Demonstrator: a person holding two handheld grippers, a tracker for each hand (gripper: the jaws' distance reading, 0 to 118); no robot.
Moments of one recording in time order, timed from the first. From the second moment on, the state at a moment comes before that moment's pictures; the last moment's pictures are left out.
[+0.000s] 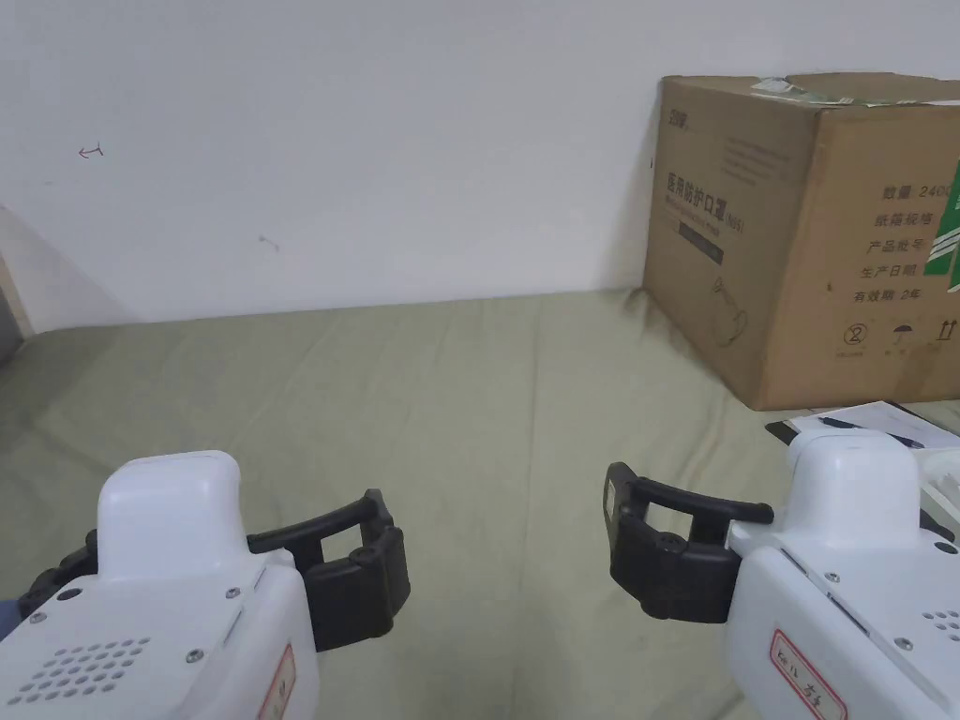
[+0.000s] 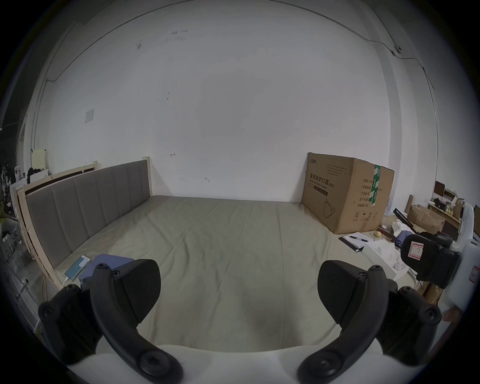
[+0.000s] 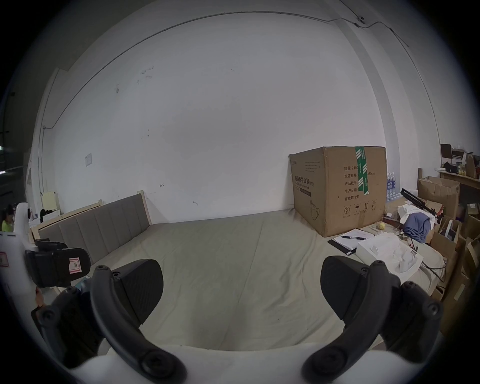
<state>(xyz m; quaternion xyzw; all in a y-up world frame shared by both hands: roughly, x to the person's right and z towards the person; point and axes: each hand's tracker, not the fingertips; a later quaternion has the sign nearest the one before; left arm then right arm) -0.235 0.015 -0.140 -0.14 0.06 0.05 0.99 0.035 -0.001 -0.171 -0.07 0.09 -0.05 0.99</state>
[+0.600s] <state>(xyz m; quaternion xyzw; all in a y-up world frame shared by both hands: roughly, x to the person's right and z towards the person) -0.242 0.017 -0.142 -0.15 0.05 0.08 0.98 0.030 -0.006 -0.175 -0.08 0.10 -0.05 0.99</state>
